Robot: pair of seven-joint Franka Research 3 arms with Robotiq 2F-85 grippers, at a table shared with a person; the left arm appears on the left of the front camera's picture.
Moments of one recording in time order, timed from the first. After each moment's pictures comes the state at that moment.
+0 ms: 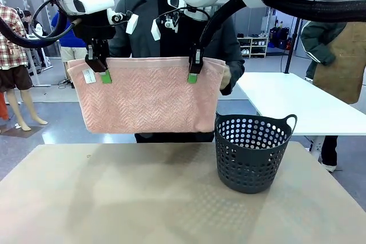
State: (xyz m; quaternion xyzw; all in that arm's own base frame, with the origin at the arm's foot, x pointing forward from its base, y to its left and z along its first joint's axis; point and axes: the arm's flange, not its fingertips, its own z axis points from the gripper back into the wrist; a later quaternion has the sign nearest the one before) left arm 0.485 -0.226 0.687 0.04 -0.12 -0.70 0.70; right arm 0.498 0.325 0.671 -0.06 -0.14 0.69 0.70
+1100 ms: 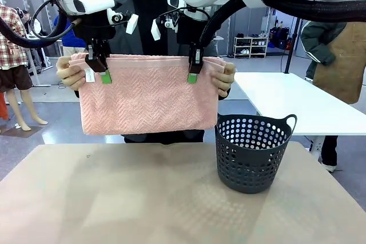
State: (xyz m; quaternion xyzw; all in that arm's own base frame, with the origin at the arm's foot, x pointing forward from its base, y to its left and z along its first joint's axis) left arm 0.485 -0.226 0.687 0.04 -0.12 -0.70 0.70; right arm 0.498 0.326 0.671 -0.06 -0.14 0.69 0.70
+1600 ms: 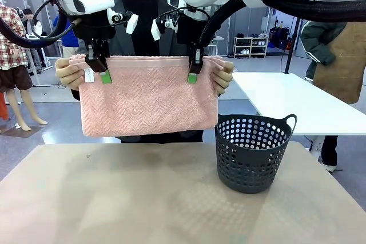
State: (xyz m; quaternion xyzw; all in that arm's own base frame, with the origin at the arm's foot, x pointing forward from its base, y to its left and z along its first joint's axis) left arm 0.485 -0.226 0.687 0.04 -0.12 -0.70 0.70; right arm 0.498 0.326 0.671 -0.06 -0.14 0.69 0.70
